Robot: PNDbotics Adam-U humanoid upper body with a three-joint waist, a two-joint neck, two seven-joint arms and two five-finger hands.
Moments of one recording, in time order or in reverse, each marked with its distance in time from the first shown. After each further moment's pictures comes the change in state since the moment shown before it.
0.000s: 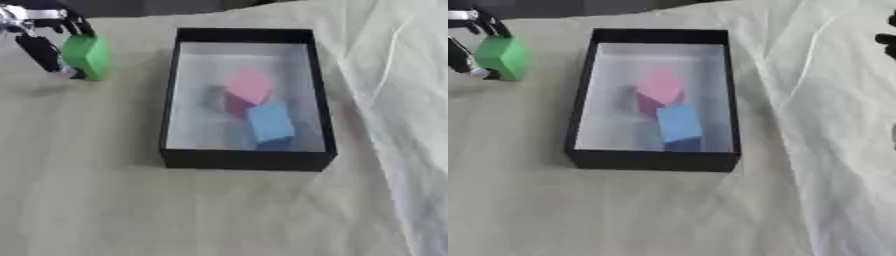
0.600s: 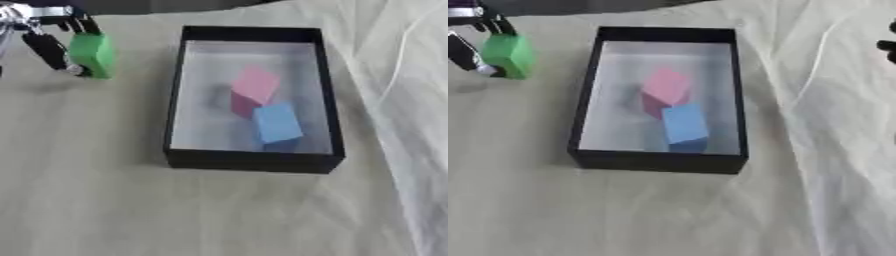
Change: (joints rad) left arm -0.014 -0.008 0.000 -0.002 -0.002 -0.015 0.021; right arm 0.010 0.000 0.002 0.006 0.012 0.001 0.004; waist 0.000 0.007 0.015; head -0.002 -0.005
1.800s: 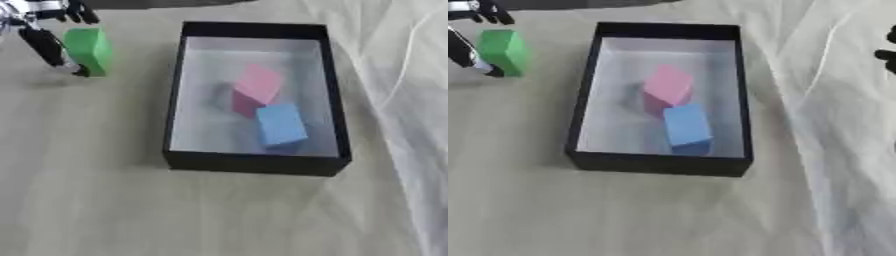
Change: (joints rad) left arm -0.018 0.006 0.026 0.011 -0.010 0.015 0.037; right arm -0.001 0.000 0.002 0.006 0.010 -0.003 0.011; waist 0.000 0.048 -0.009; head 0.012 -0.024
